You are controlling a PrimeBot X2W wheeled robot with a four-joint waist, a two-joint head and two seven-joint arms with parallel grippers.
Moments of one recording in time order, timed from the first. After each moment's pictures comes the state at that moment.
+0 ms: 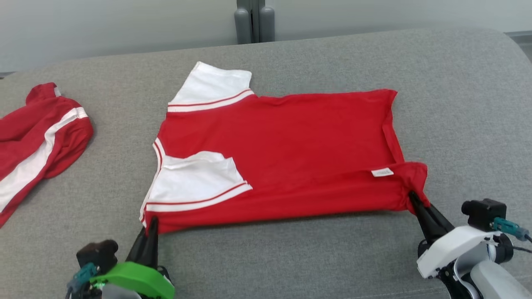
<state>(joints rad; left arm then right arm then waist) -0.17 0.20 -0.29 0.53 -0.64 -0.08 -0.26 -0.20 -0.37 0.36 0.46 0.69 0.13 -0.24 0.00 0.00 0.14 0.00</state>
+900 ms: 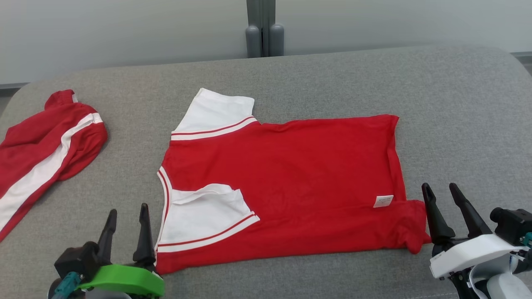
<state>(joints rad) -0.02 0.17 -0.17 0.25 -0.51 0.01 -0.26 -0.01 -0.25 0.08 0.18 0.52 0.13 -0.19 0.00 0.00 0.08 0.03</state>
